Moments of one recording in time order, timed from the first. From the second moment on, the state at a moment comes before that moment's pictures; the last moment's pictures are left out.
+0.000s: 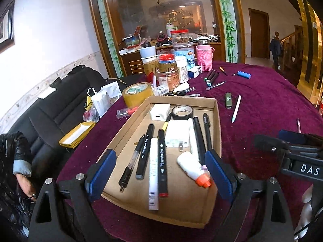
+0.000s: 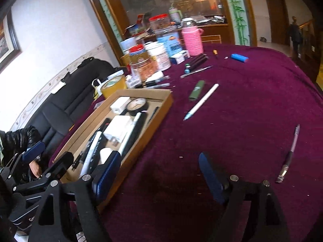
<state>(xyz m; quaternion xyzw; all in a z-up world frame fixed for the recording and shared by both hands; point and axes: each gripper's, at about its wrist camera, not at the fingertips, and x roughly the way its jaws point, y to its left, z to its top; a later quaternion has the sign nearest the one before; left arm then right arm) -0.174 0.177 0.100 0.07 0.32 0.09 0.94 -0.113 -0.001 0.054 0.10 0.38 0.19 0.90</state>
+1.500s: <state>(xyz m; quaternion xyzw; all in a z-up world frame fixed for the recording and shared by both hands) -0.253 0.174 0.150 -0.05 0.22 0.01 0.97 -0.225 -0.012 0.099 -0.03 0.11 0.05 0.99</state>
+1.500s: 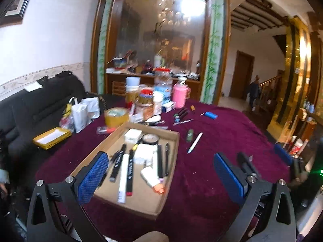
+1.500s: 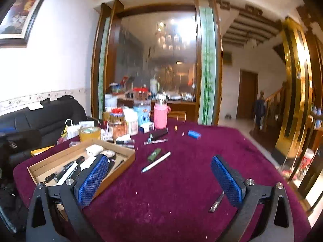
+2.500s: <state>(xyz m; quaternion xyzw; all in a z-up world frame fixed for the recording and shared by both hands) -0.213 0.238 0.098 -0.07 0.30 0.13 0.94 -0.178 0.092 0.054 -0.15 0.28 0.12 0.94</state>
